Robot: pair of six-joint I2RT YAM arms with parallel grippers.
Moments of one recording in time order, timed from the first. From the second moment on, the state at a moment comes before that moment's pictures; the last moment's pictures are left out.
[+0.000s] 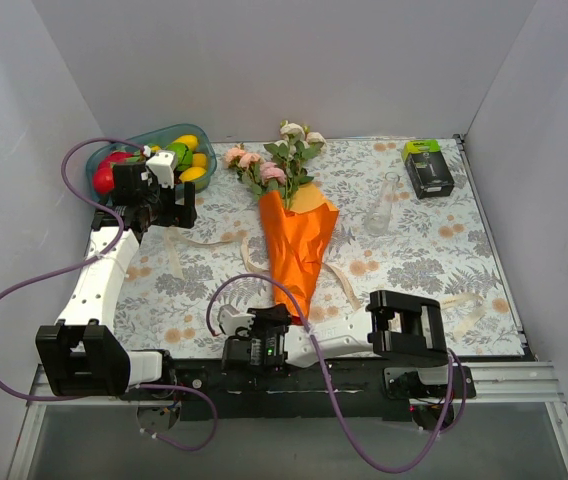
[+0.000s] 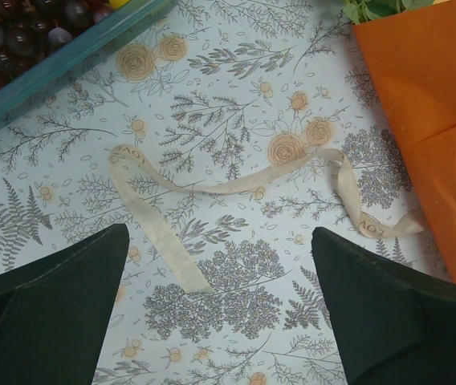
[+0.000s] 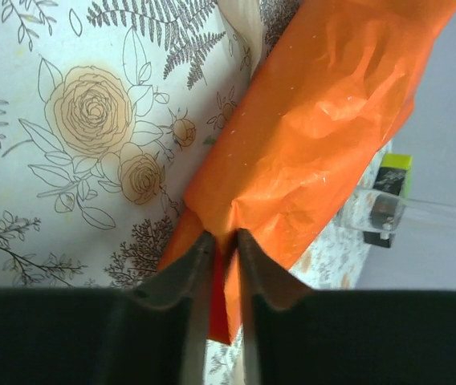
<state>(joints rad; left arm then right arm) -0.01 1.28 1.14 -0.56 0.20 0.09 1.57 1.92 1.18 -0.51 1.02 0.03</state>
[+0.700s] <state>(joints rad) -0.01 1.27 1.14 -0.56 0.21 0.09 1.57 1.44 1.22 -0.68 1.16 0.57</state>
